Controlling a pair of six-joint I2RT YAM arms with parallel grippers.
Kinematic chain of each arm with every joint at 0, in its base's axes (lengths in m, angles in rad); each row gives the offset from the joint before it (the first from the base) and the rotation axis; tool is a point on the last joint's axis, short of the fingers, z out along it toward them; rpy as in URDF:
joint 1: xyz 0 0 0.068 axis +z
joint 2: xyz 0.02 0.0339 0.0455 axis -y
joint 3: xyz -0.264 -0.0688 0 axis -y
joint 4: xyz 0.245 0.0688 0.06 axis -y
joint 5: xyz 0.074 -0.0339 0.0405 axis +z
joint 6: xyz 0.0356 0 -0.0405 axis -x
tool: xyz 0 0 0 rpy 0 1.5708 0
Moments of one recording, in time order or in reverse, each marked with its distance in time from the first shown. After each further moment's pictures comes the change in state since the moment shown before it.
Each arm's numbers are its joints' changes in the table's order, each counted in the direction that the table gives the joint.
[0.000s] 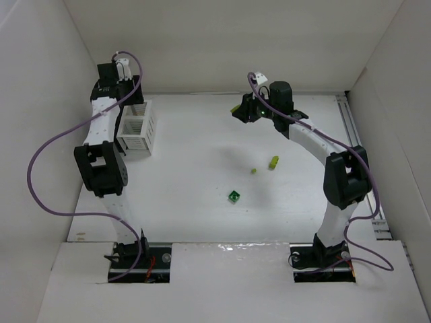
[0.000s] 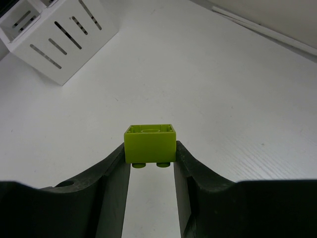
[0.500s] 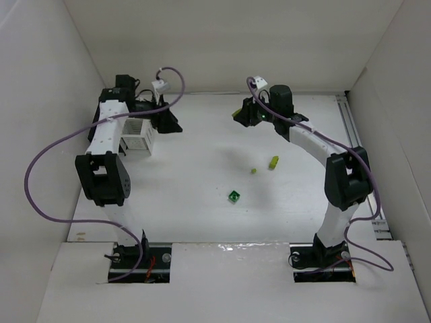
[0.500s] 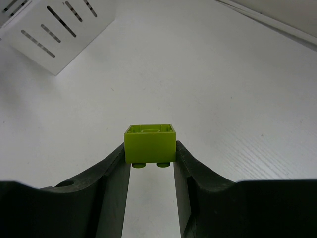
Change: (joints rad) left arm -0.053 0.109 -0.039 -0.515 -0.932 -0.667; right arm 0.000 0.011 -0.039 0.001 -0.004 0.030
